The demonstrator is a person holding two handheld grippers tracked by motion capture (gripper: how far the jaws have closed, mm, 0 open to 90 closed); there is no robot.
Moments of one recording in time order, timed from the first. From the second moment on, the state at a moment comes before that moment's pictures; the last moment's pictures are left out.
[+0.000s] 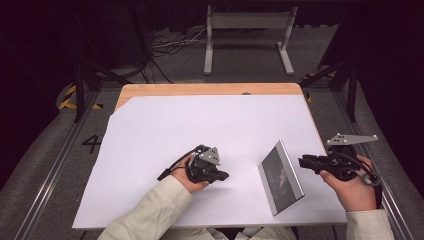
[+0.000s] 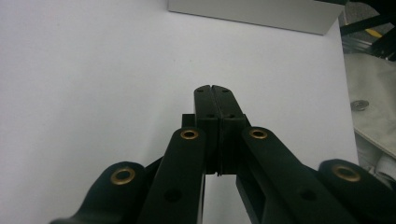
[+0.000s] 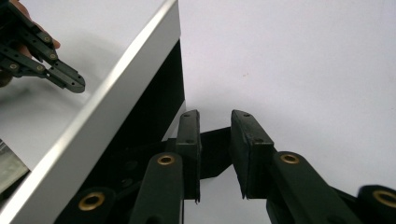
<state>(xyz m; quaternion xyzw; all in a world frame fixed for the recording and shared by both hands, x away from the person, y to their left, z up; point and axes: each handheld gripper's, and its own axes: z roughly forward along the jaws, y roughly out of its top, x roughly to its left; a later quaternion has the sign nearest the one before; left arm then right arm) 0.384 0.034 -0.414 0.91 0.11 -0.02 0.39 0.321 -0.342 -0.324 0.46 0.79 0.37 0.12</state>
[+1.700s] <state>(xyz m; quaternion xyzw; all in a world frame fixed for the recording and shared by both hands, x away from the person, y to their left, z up) 0.410 0.091 -0.407 0.90 0.18 0.01 0.41 0.309 -0.291 -0.306 0.47 0.81 0.35 0.08</state>
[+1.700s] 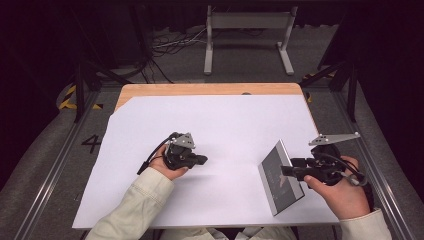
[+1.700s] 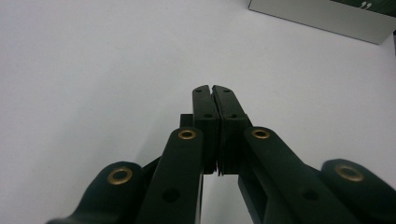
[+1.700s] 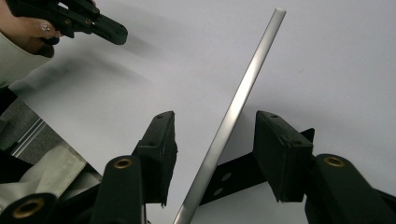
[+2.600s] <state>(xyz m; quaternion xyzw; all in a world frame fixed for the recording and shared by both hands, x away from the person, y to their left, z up) 0.413 0.093 -0.410 0.89 0.19 0.00 0.41 0.312 -0.279 -0.320 0.46 0.83 0.30 0.07</state>
